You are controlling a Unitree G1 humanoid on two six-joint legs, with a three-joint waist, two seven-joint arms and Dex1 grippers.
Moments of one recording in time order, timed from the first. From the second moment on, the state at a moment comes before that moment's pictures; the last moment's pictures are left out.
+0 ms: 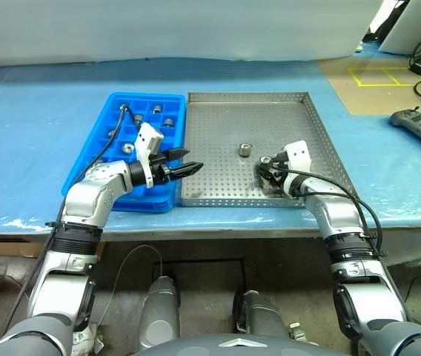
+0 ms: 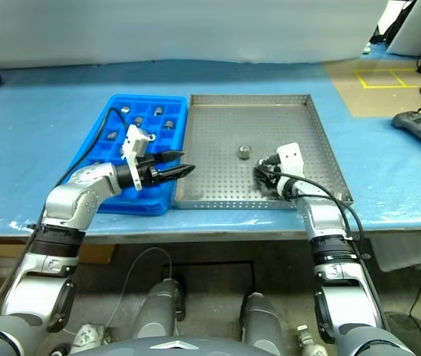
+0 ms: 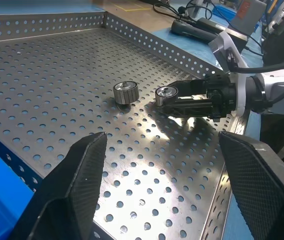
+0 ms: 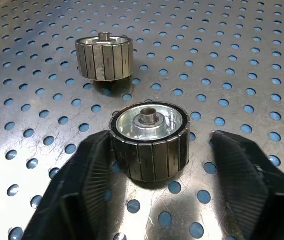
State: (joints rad) left arm -0.58 0.41 -0.01 0.13 -0.46 0.57 -0.92; right arm -0.52 -0.35 -0.04 0.34 0.16 0.45 0.42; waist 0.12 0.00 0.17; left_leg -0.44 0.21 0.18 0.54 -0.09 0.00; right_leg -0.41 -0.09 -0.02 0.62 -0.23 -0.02
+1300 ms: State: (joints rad) left arm -0.35 0.65 0.37 0.03 -0.57 0.63 -0.75; right arm -1.05 0.12 0.13 0.84 0.18 0.21 0.62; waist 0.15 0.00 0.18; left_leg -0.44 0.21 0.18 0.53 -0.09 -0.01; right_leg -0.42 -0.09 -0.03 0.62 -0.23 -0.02
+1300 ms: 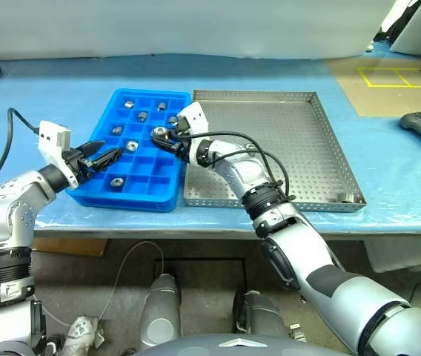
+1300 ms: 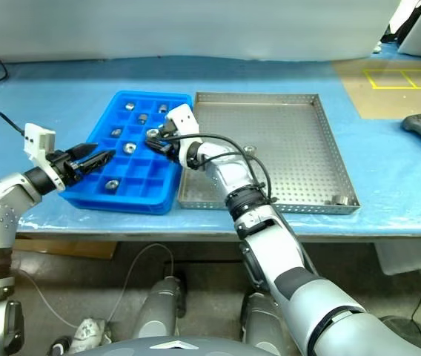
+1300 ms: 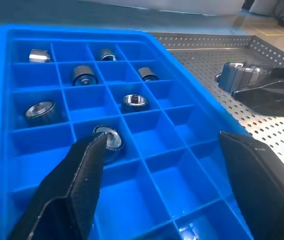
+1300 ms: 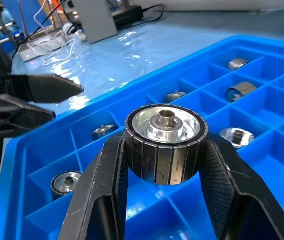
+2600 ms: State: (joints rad) left arm 0.07 0.52 0.55 -0.39 -0.73 0.67 -0.47; right arm -1.17 0.16 0.14 1.17 0.11 0.01 0.69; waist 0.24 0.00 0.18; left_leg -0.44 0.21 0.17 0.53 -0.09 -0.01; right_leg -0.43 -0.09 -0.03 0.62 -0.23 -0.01
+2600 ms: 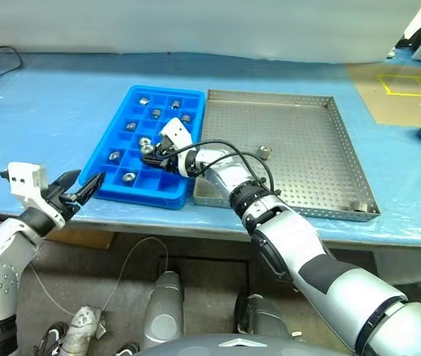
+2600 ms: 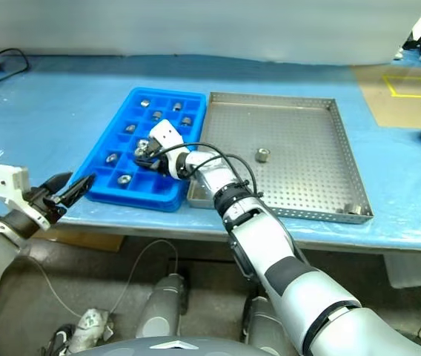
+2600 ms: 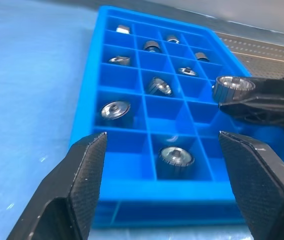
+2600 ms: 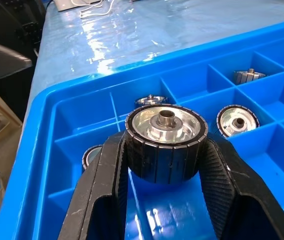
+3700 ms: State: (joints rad) left arm -0.13 0.57 0.40 -0.23 -0.72 0.67 -0.54; right arm -1.15 0.15 0.06 1.11 0.08 -0.01 0.68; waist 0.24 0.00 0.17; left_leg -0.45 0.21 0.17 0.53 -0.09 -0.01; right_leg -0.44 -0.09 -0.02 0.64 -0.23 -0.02
